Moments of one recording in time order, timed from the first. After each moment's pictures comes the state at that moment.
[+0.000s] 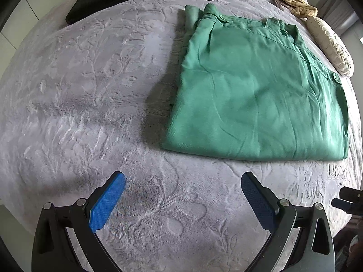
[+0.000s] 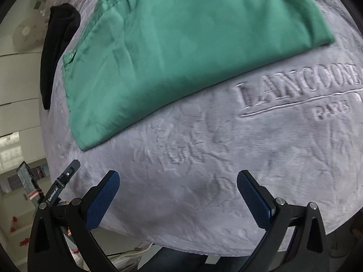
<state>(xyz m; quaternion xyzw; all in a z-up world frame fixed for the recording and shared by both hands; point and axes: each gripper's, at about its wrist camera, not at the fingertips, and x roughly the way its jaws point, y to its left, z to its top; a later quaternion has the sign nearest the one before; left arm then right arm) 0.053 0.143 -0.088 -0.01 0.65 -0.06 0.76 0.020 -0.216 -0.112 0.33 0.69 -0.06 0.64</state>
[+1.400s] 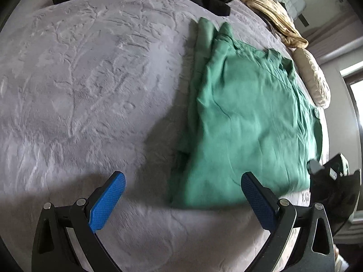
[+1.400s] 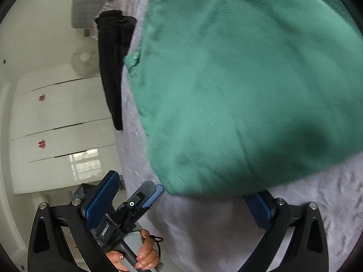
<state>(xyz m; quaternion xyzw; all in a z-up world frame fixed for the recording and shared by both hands) 0.115 0.190 -0.127 -0.15 0.62 -0.15 0.75 0.102 -0.118 -0.191 0.54 0.52 0.09 0.65</state>
